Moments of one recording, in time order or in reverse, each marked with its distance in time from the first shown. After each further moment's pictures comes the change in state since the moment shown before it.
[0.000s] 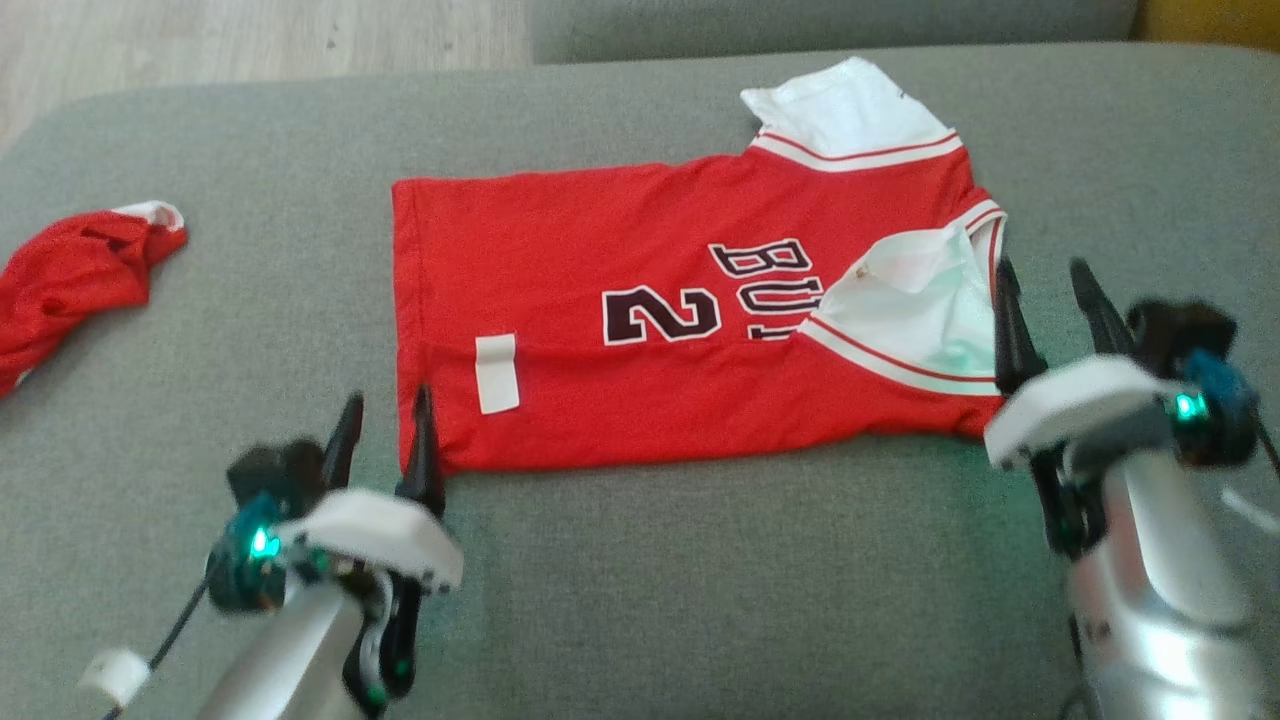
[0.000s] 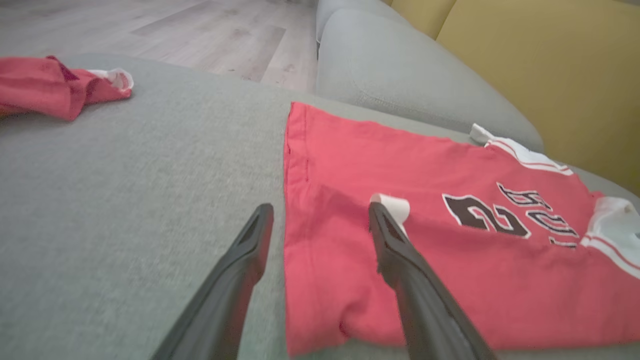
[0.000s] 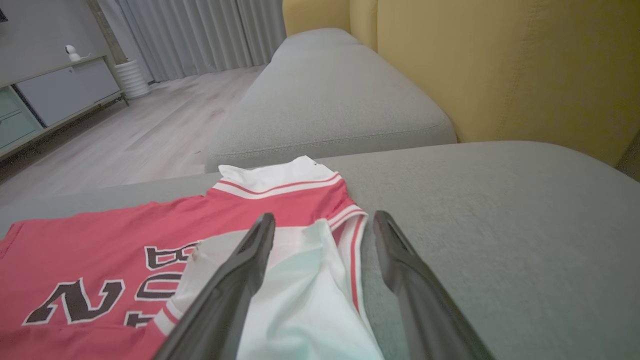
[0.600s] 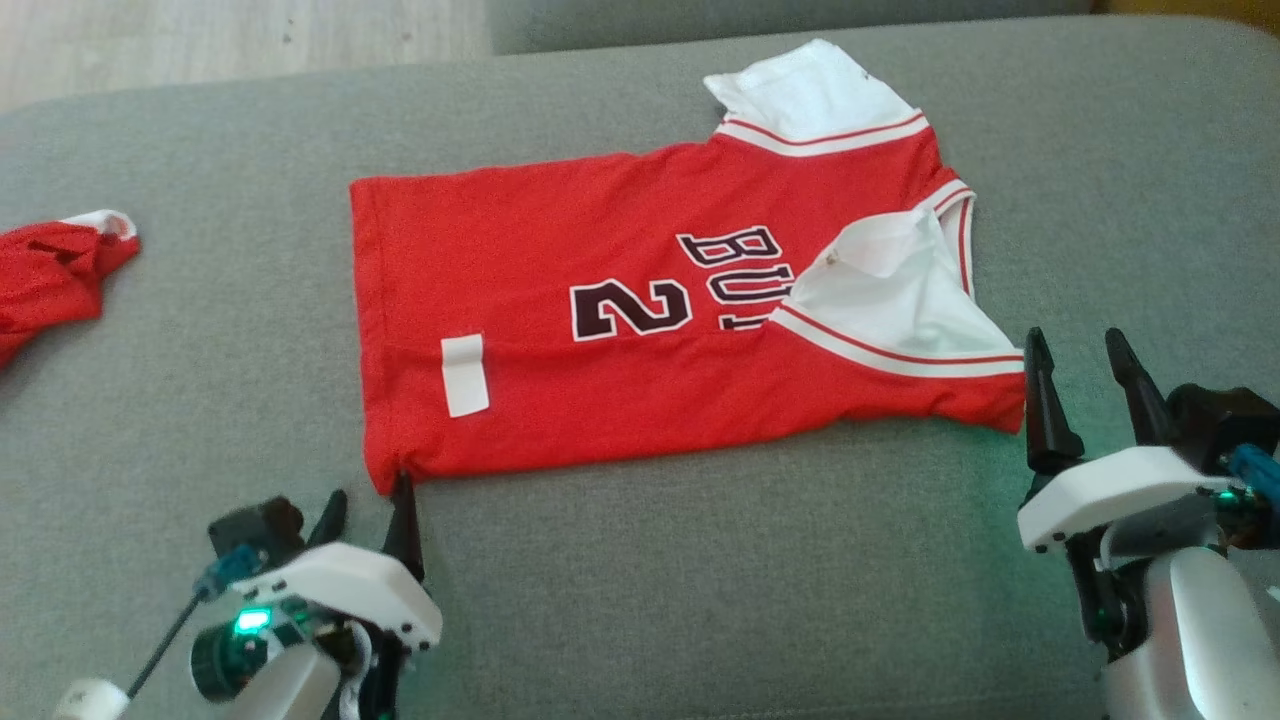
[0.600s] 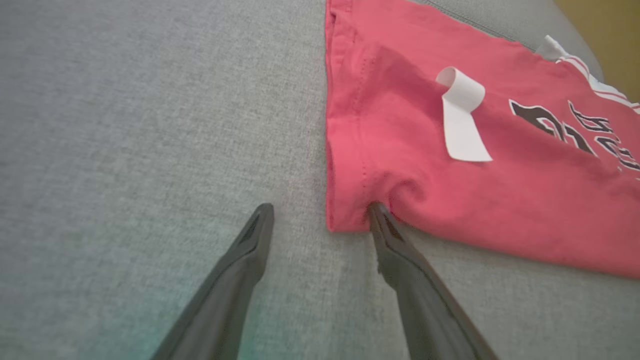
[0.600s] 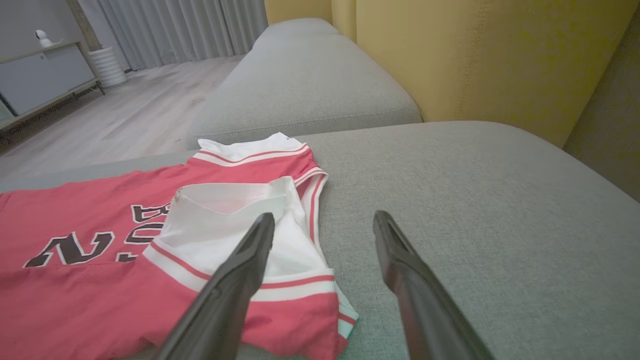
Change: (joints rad) left arm 0.141 0.048 0.013 -0.079 -0.098 0.079 0.142; right arm 0.279 0.002 -0.013 -0.355 0.019 0.000 0.091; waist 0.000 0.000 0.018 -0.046
